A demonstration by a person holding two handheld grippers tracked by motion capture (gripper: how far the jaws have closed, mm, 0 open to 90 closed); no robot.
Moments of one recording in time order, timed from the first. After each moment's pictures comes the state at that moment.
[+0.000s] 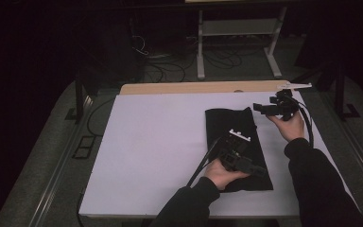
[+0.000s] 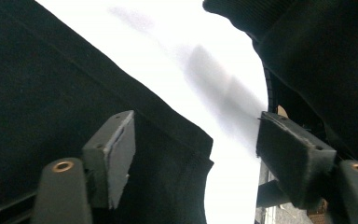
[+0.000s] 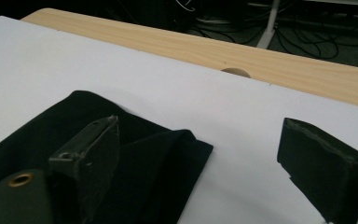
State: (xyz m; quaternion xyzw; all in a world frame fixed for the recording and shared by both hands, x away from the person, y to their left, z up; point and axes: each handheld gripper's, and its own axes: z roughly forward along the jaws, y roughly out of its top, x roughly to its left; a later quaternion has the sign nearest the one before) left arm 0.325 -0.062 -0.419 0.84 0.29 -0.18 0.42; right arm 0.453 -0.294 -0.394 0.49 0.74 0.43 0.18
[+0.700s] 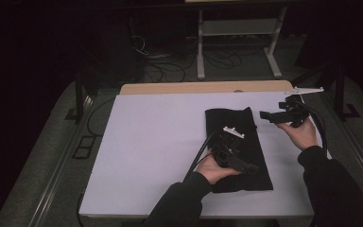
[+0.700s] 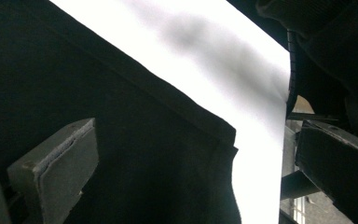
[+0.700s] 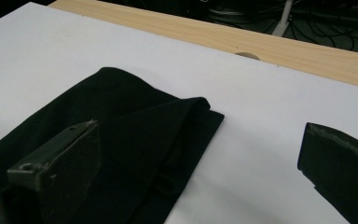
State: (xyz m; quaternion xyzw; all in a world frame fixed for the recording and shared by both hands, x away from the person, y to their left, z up) left arm 0.332 -0.041 -0.408 0.86 0.27 -0.13 0.42; right arm 0.419 -0.309 -0.382 0.48 0.75 0.42 0.16
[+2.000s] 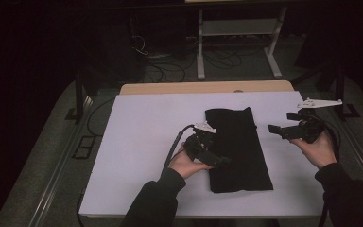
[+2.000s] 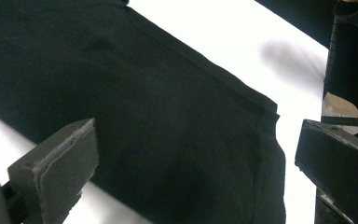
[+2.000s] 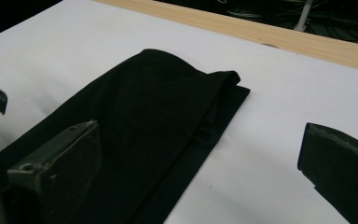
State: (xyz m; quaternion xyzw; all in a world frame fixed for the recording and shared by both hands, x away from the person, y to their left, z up) left arm 0.337 0.035 -0.391 0.86 0.28 -0.05 0.42; right arm 0.358 -0.318 -0.367 0.45 0.76 0.44 0.15
